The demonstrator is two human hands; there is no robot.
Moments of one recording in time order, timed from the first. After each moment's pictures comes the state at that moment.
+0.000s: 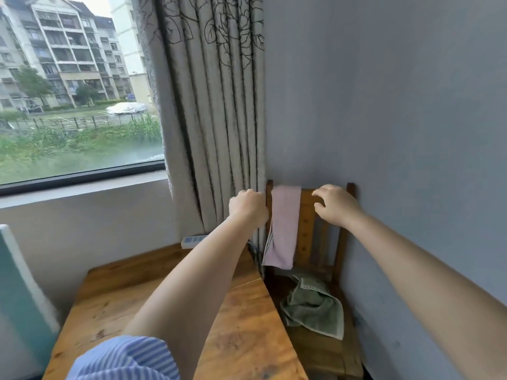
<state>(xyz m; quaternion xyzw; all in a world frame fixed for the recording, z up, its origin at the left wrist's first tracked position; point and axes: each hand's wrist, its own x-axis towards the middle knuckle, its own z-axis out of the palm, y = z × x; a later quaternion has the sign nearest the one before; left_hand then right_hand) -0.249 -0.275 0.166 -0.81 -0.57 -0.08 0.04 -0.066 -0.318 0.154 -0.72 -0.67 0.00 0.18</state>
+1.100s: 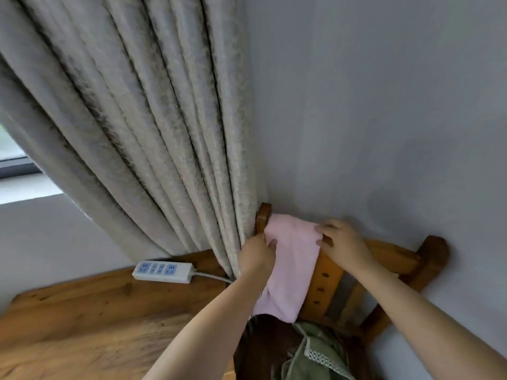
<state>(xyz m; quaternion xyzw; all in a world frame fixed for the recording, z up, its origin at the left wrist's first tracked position) -0.096 0.058 -0.014 -0.63 -0.71 -0.18 -0.26 0.082 0.042 -0.013 -0.66 -0.71 0.10 0.20</state>
